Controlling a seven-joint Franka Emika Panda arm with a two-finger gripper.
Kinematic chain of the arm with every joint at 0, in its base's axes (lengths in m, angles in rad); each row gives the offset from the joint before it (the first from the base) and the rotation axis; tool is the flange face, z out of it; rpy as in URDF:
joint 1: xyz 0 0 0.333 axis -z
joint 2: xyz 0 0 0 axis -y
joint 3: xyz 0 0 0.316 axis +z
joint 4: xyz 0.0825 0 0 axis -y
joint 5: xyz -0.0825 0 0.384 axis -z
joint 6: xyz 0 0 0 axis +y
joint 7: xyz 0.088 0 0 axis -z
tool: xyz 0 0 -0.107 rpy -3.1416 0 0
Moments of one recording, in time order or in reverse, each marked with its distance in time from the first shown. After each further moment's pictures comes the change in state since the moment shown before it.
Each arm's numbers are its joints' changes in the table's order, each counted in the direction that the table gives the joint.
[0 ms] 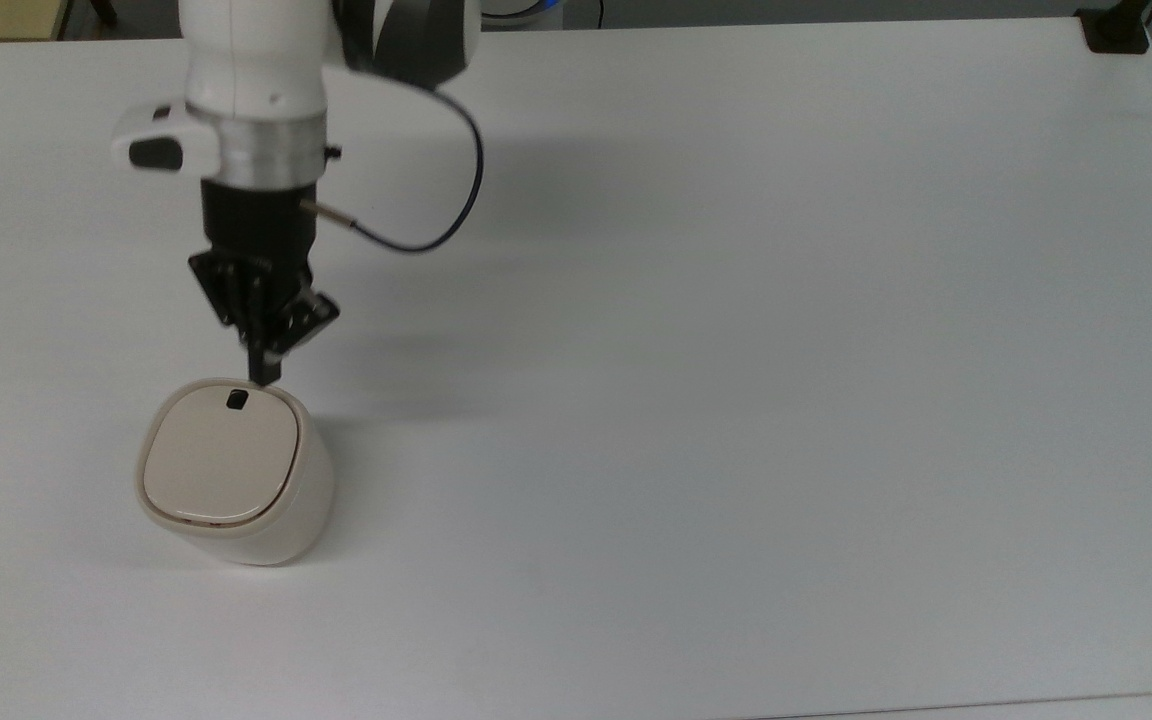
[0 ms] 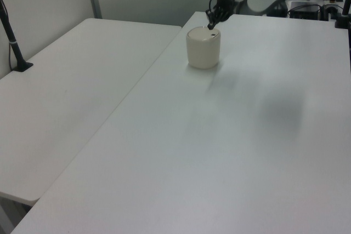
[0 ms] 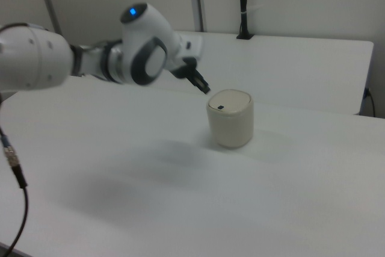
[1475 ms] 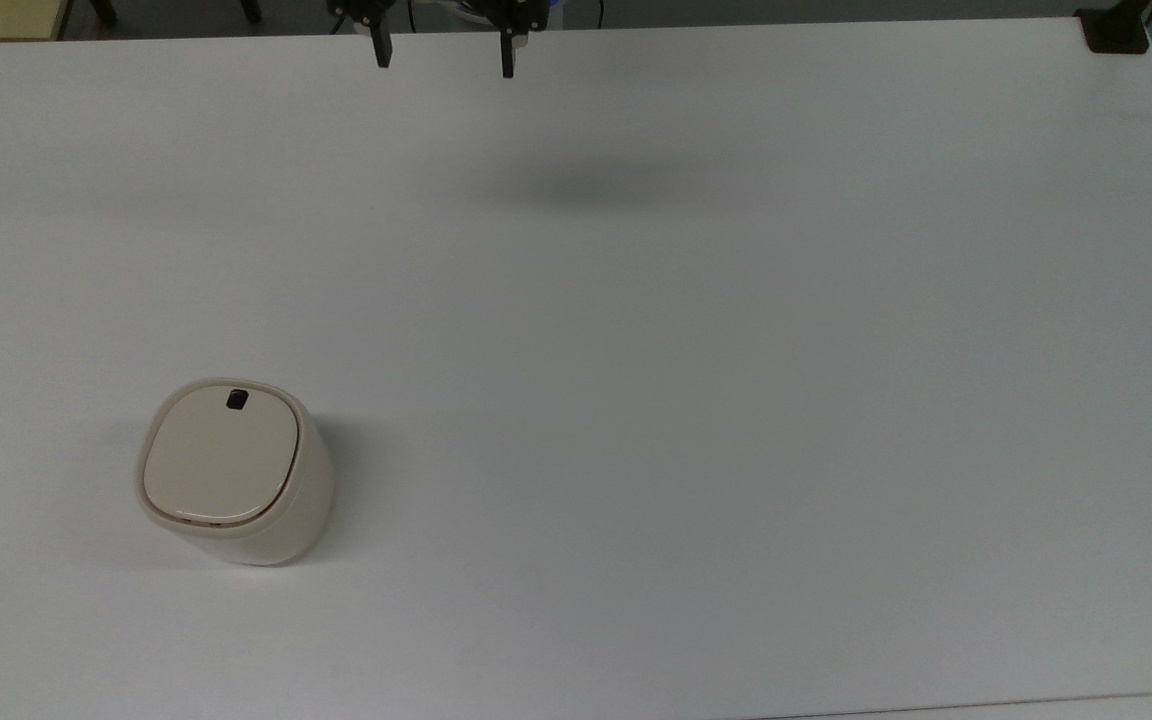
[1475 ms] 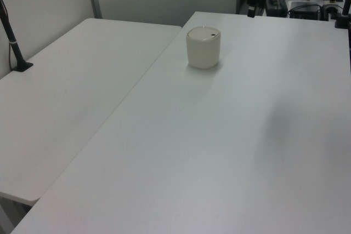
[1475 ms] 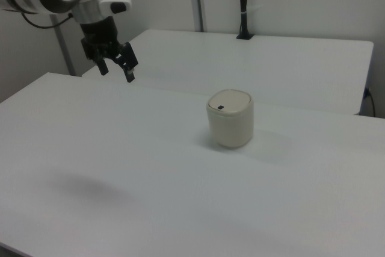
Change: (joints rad) arm -0.085 0.348 0.082 0.015 -0.109 0.808 -0.420
